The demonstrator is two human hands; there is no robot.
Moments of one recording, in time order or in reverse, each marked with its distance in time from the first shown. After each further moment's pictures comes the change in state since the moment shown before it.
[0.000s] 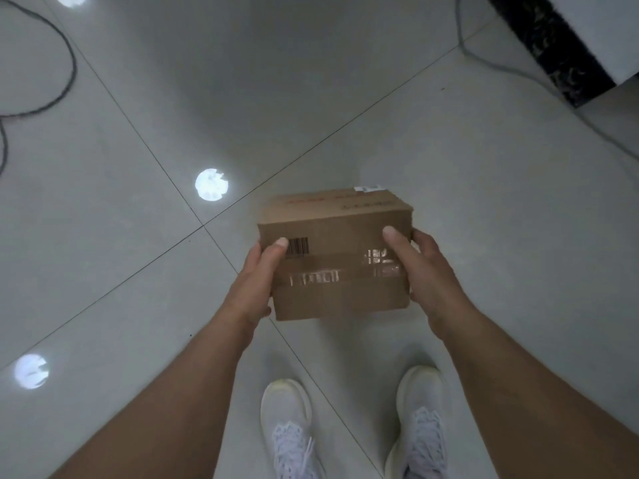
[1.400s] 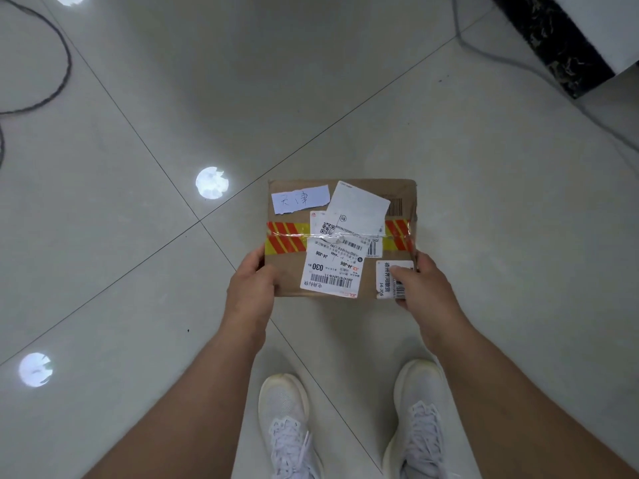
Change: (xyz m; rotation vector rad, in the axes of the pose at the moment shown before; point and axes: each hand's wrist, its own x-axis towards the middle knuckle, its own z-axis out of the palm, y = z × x) left_hand 0.003 -0.019 0.015 -0.092 0.188 0.051; right_hand -0.005 0.029 -0.003 0.052 0.014 0.082
